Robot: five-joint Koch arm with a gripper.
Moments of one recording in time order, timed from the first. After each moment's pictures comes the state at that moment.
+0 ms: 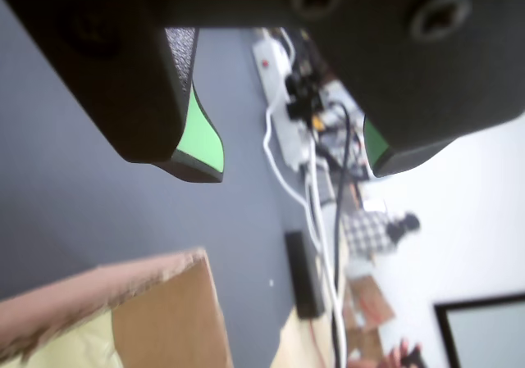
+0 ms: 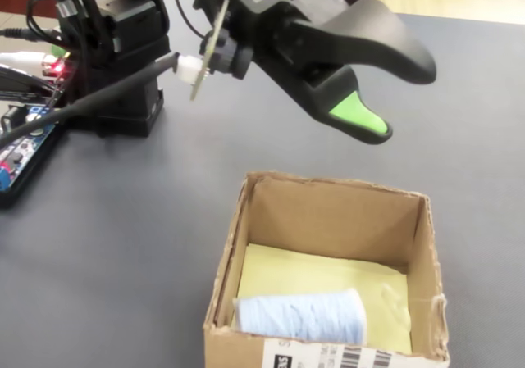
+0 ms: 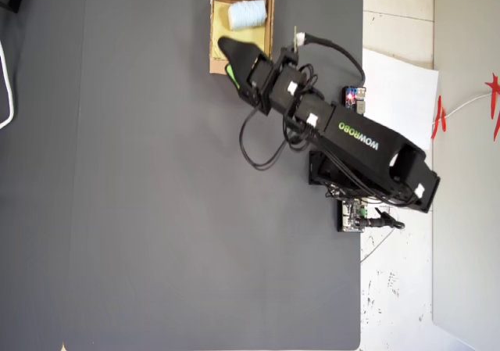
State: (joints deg) arm 27.3 113.6 141.4 -8.5 89.7
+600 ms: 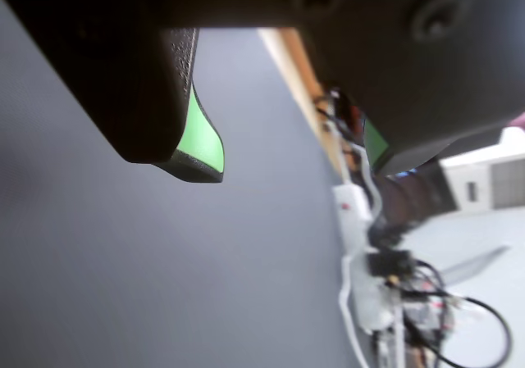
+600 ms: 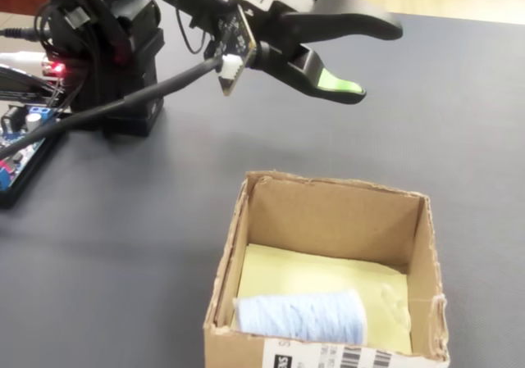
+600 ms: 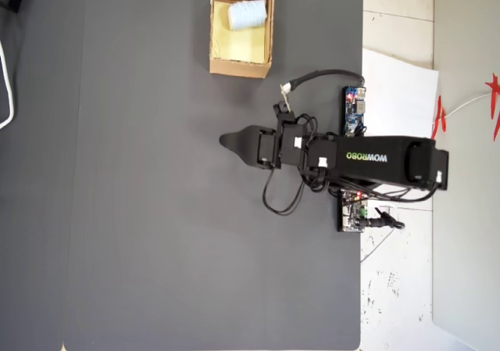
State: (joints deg) arm 5.0 122.1 166.5 -20.4 93.2
